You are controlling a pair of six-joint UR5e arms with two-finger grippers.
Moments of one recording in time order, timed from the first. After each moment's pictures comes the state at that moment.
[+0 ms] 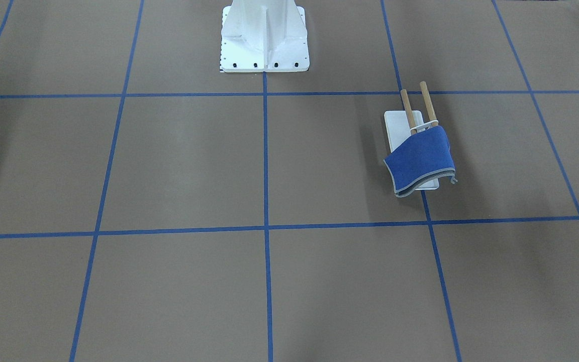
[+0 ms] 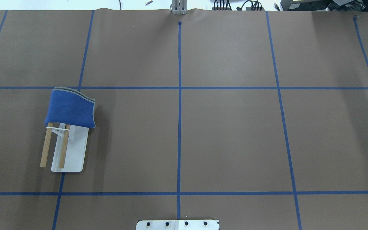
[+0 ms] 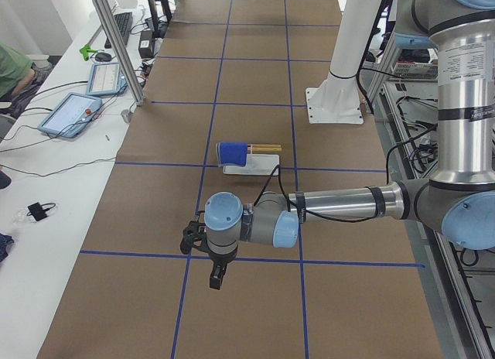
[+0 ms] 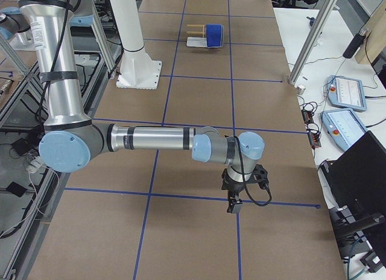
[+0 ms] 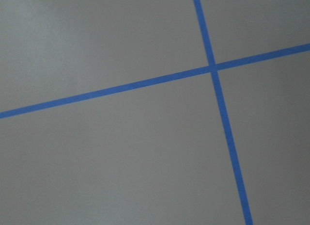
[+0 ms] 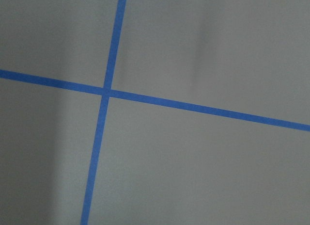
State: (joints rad) left arm -1.57 -1.46 -1.57 -1.77 -2.27 0.10; right arm 1.53 -1.45 1.48 -1.67 2.14 -0.19
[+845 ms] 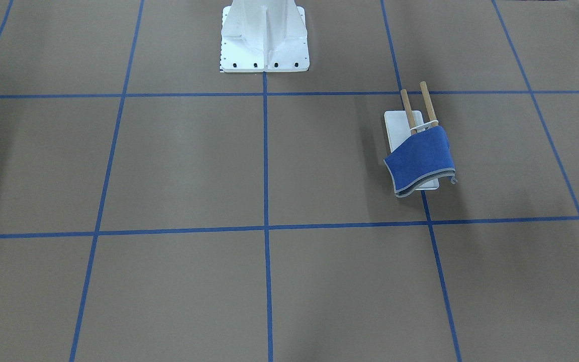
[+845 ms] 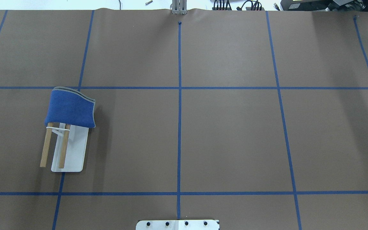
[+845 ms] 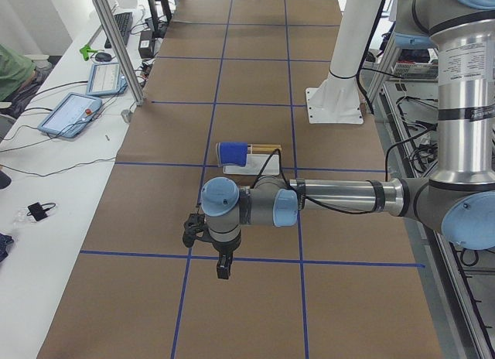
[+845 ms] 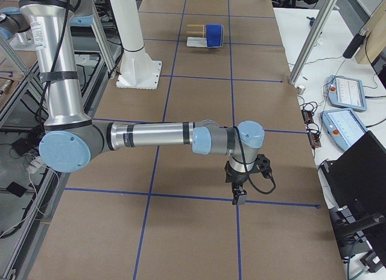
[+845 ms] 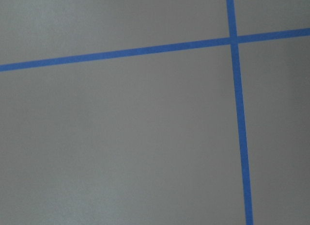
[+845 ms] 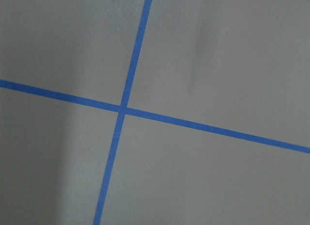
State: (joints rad) left arm -1.58 -1.46 -1.70 -1.56 -2.28 0.10; right arm 1.53 -1.45 1.53 -1.66 2.14 -0.19
